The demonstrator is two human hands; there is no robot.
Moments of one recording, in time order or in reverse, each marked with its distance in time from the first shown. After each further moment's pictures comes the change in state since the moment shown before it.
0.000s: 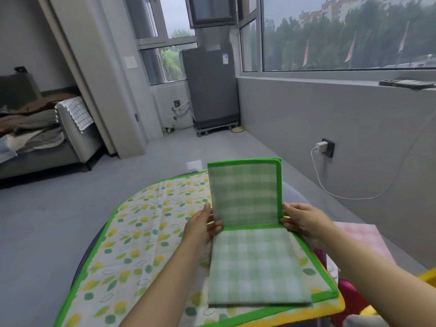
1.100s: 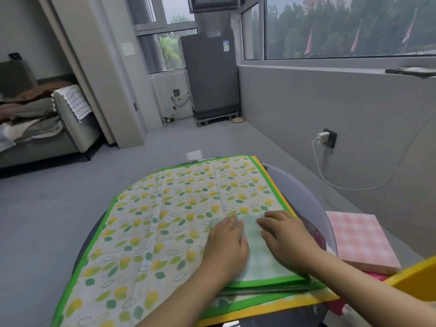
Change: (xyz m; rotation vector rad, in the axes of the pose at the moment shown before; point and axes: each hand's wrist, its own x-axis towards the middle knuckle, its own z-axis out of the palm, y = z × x) left_hand -0.054 -0.042 0.011 1.584 -0.195 0.585; right_hand -0.037 0.041 0.028 -1.324 -0.033 -0.651
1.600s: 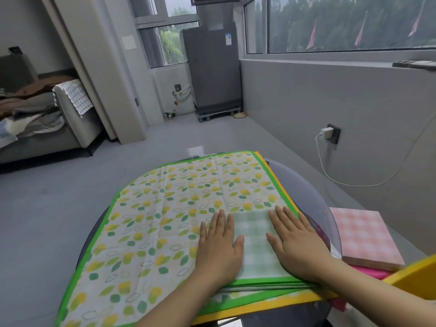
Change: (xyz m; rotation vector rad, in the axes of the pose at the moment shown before) left_hand -0.011 -0.017 0.008 0.061 -0.142 -0.131; right_hand -0.015 0.009 0.014 -0.145 -0.208 0.075
